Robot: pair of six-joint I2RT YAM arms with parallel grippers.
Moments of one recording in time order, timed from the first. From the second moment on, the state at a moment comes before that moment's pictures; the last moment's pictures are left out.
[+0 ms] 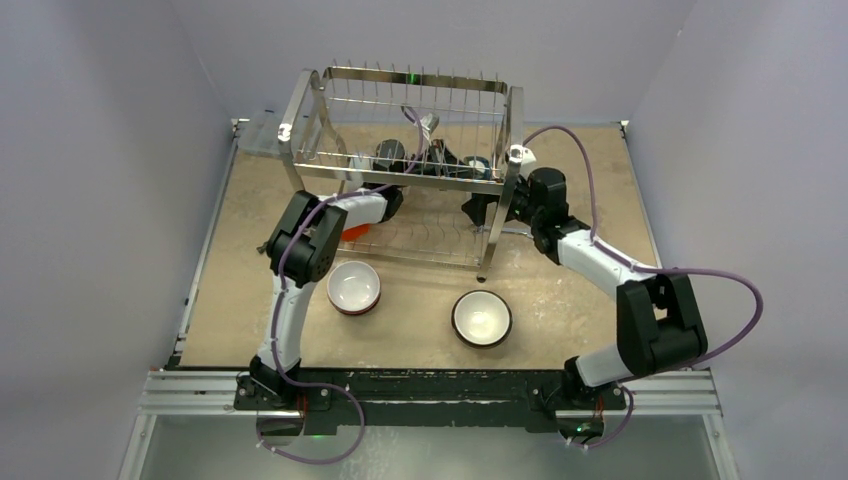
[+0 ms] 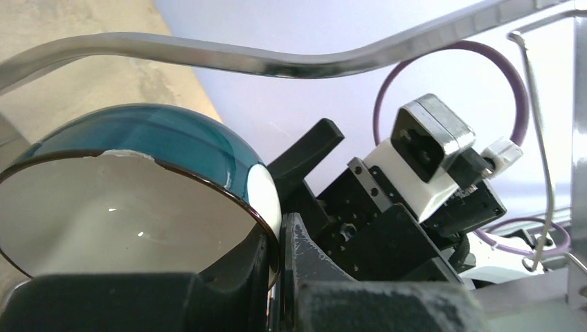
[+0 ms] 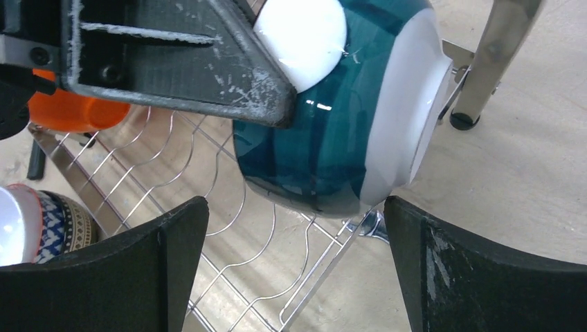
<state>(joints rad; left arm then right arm) -0.50 2.24 1.50 0.88 0.83 -1.29 0.28 1.46 0.84 0.22 -0.38 0.21</state>
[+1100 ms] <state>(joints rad) -0.50 2.24 1.47 0.93 0.83 -1.34 0.35 1.50 0.87 0.27 -0.21 0.17</state>
